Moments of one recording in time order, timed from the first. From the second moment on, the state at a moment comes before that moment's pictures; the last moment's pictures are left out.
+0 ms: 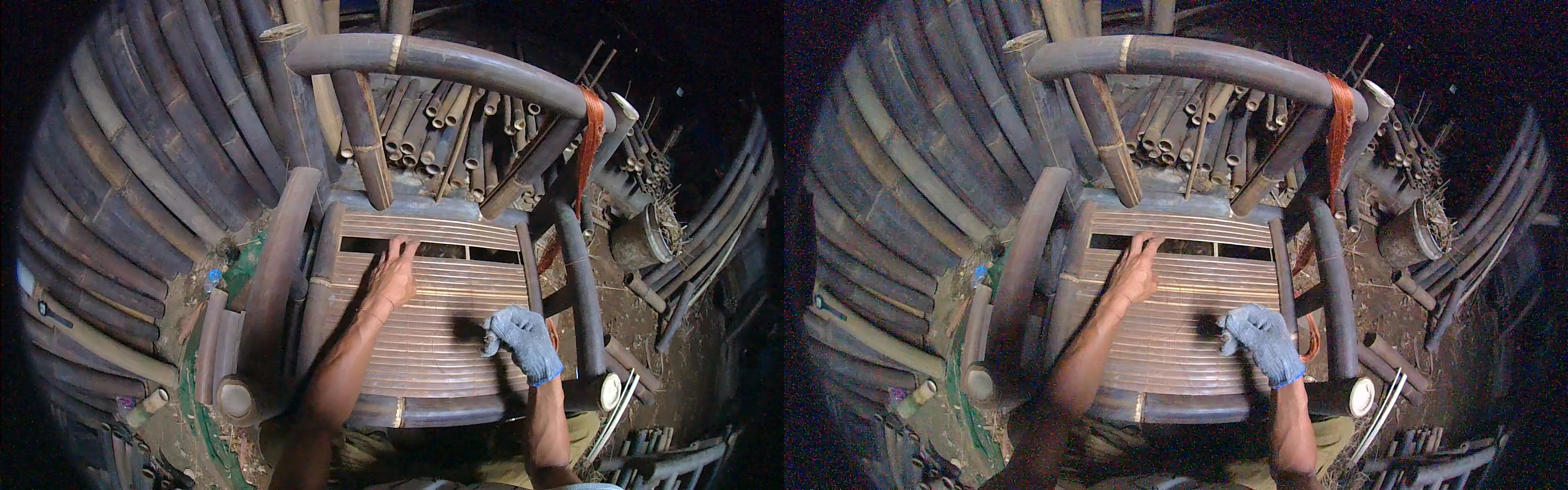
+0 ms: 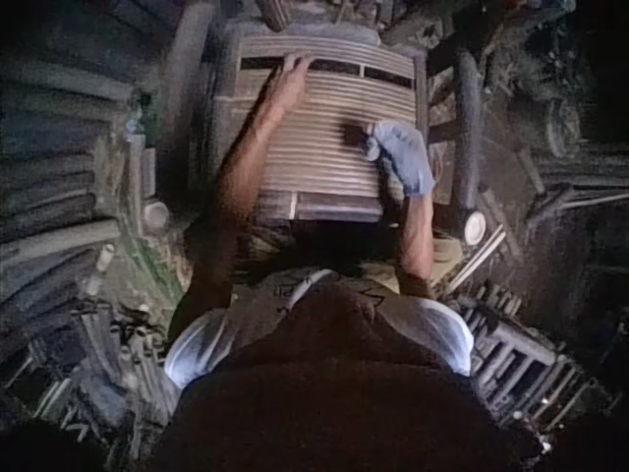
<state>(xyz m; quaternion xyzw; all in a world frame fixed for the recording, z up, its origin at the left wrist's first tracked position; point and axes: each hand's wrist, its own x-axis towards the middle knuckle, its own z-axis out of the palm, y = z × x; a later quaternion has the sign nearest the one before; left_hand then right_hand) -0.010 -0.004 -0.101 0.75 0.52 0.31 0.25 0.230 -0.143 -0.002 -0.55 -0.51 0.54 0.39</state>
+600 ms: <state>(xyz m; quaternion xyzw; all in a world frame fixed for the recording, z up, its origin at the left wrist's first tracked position) -0.015 -0.011 -0.088 0.86 0.39 0.17 0.29 0.190 -0.142 -0.049 -0.68 -0.70 0.06 0.20</state>
